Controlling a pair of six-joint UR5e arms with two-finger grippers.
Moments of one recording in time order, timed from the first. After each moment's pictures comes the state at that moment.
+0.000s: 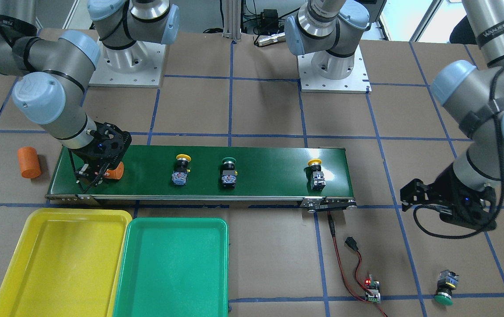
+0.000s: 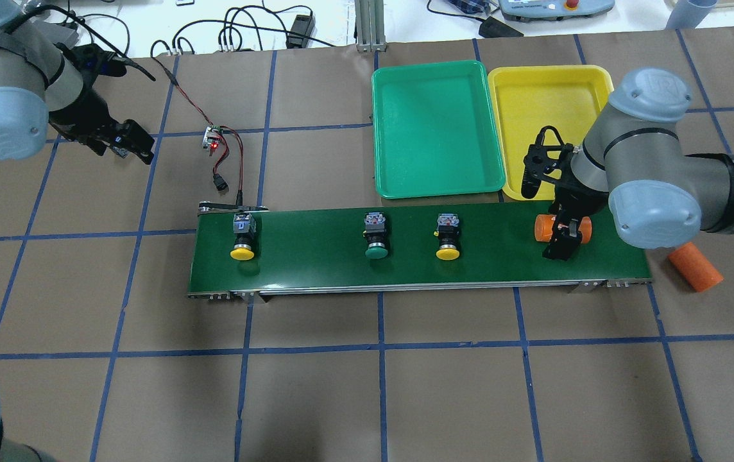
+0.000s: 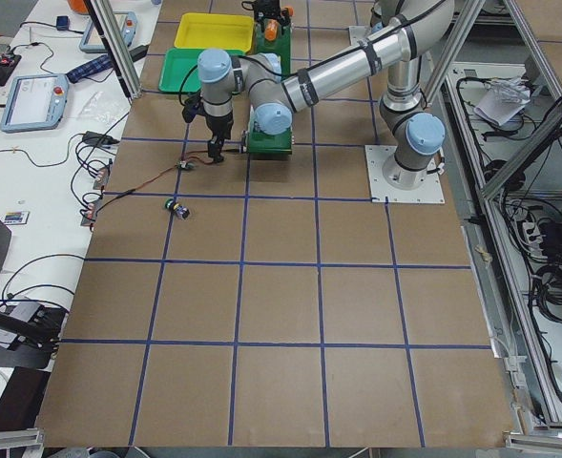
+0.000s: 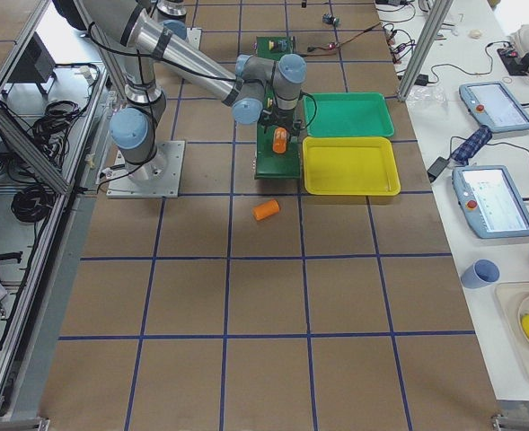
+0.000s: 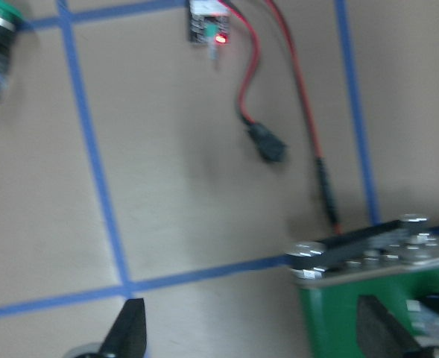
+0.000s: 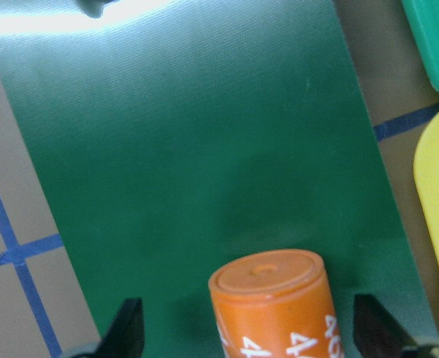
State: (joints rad) left arm -1.23 -1.94 -1.57 -1.14 1.56 0.64; right arm 1.42 -1.41 2.02 -2.08 -1.51 -1.37
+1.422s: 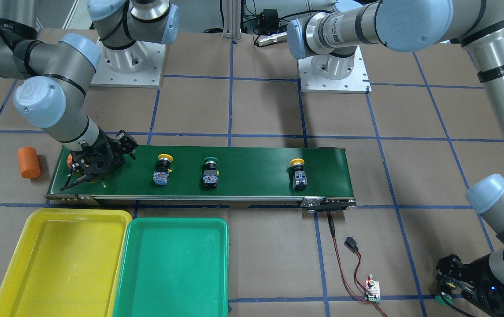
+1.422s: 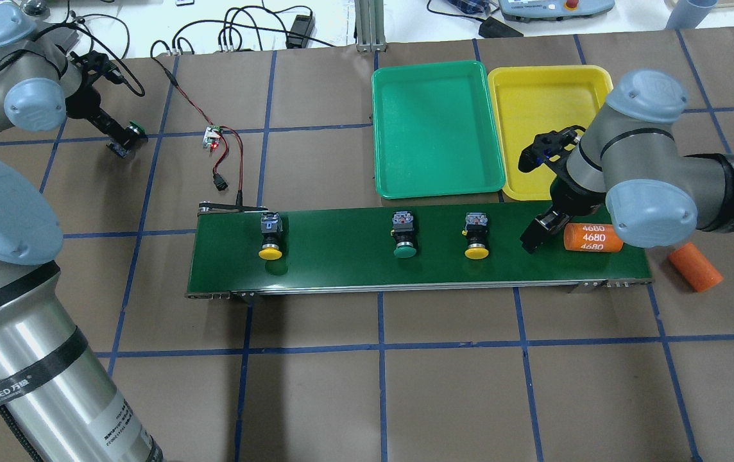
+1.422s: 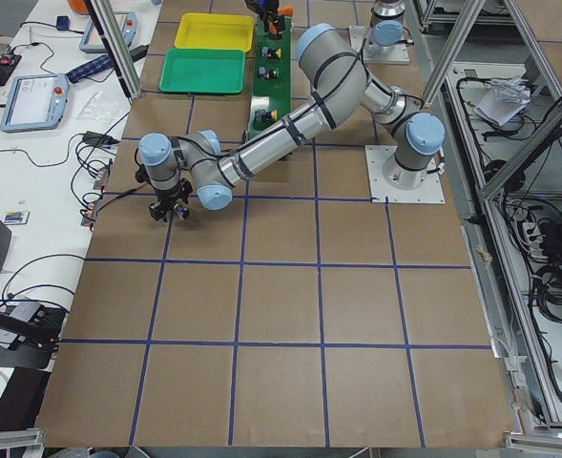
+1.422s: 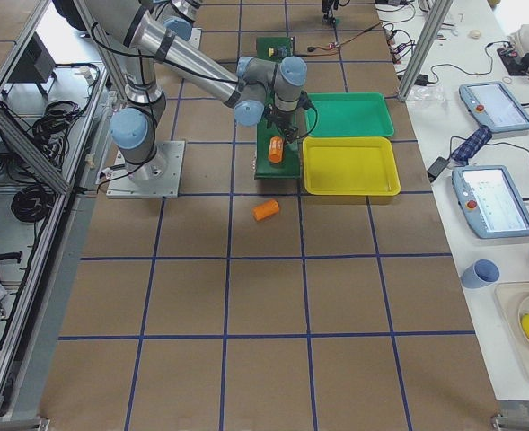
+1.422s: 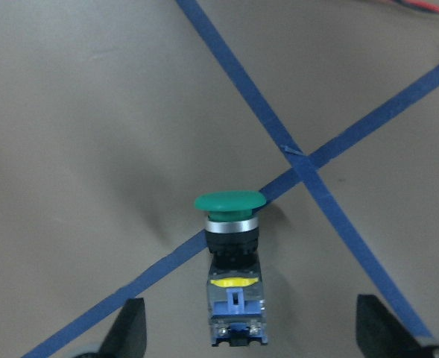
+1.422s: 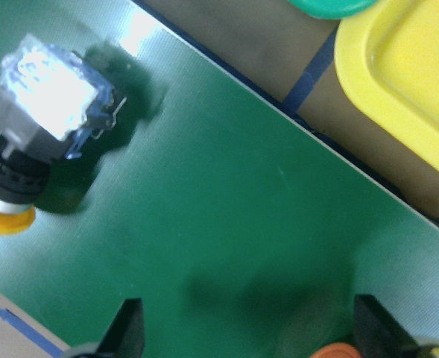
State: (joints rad) left arm -1.16 -2.41 -1.18 -1.06 1.55 1.08; right arm 1.43 -1.40 2.01 -2.08 -1.48 -0.75
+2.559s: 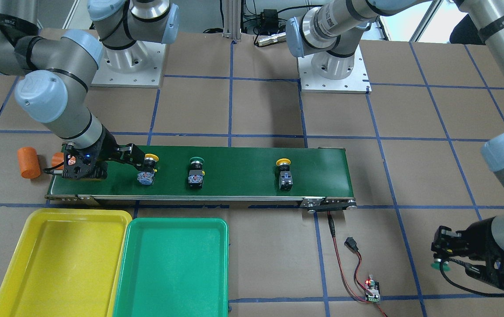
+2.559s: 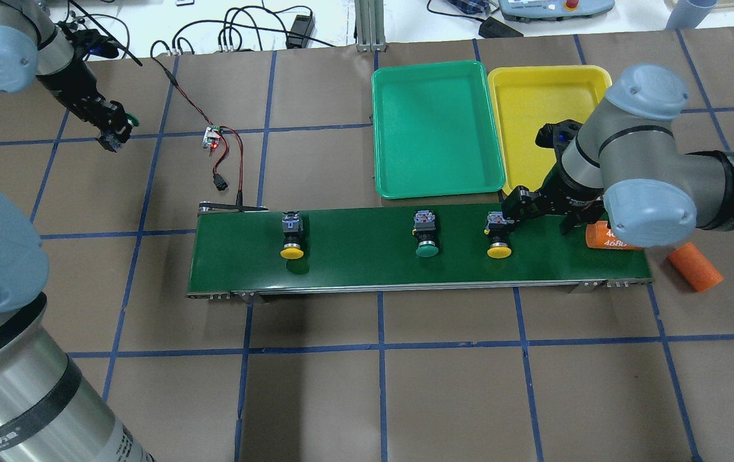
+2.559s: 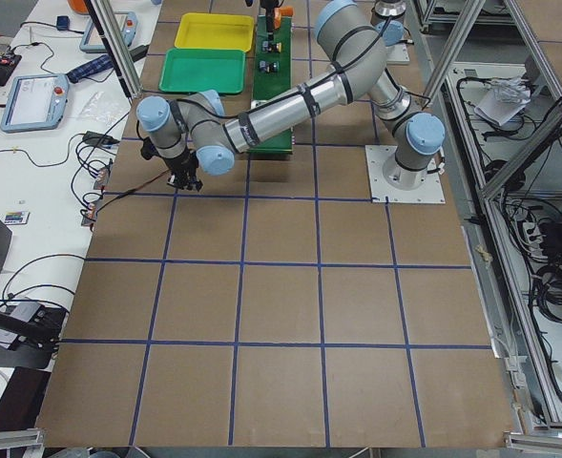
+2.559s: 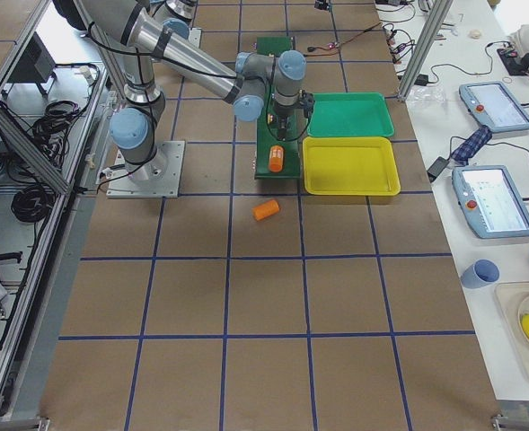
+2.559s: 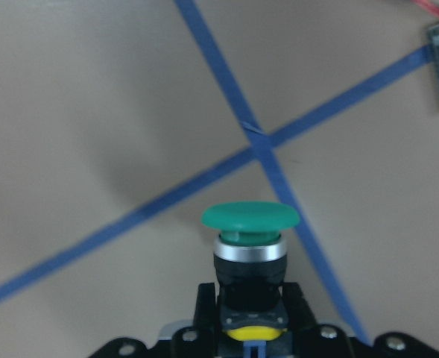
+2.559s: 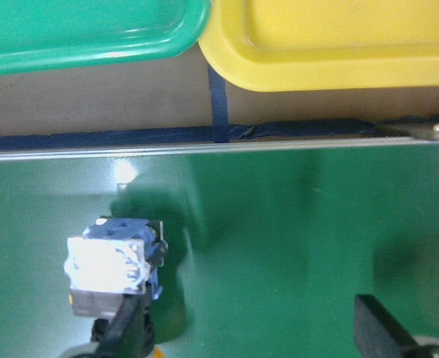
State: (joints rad) left arm -1.22 -2.17 -1.23 -1.44 1.54 0.69; right arm 1.45 -1.41 2.00 -2.09 -1.44 -0.06
